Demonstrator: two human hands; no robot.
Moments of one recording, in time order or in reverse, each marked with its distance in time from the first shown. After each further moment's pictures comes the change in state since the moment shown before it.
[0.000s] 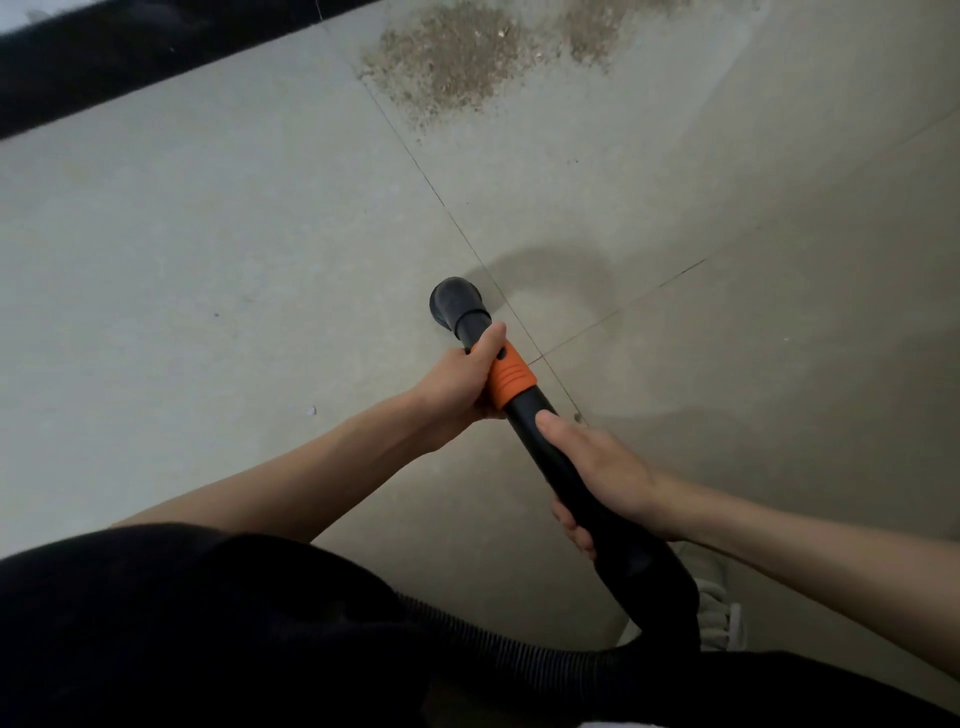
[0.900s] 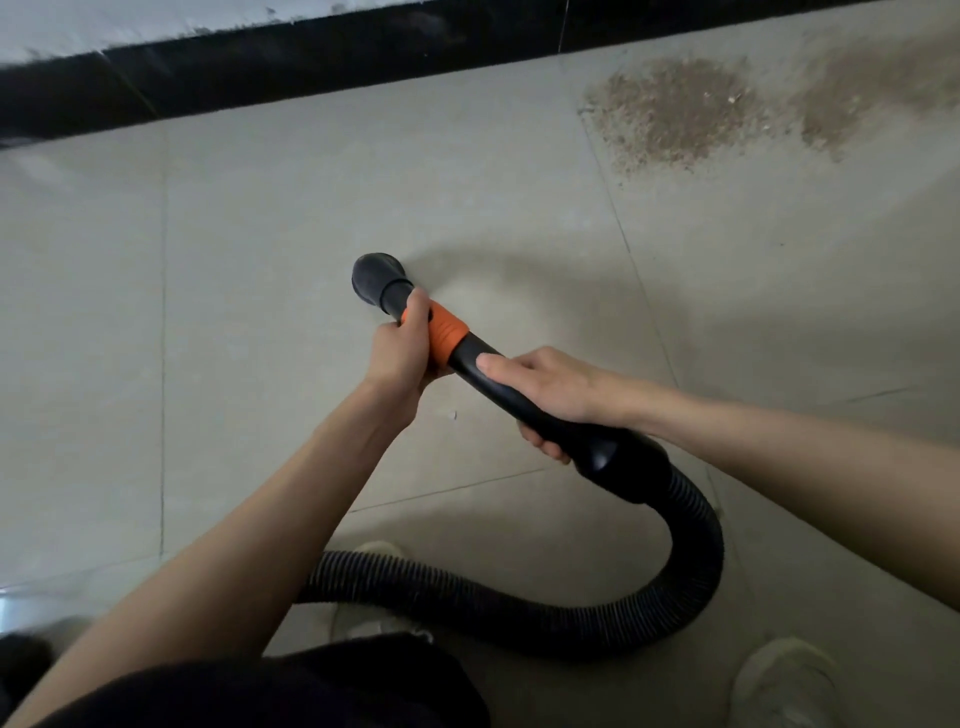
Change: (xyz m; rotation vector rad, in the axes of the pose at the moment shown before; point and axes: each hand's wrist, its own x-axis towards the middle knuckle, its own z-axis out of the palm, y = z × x) left_hand -0.029 0.024 -0.171 -0.381 0.689 0.226; right_hand 0.115 -0.133 0.107 -0.602 -0.315 -0.173
